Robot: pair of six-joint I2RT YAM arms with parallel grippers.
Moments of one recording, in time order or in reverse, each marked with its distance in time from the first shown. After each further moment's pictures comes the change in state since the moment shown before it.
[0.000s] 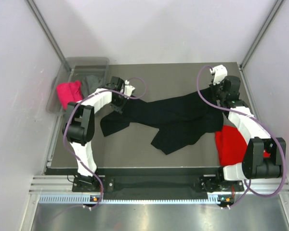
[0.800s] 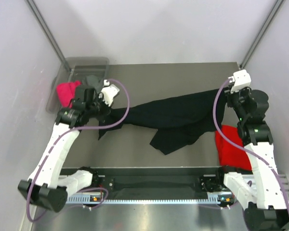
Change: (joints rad) left arm 0.004 -0.824 -0.180 -0.230 0.098 0.092; right arm -0.008 -0.548 0.000 -0.286 -0.013 -0.021
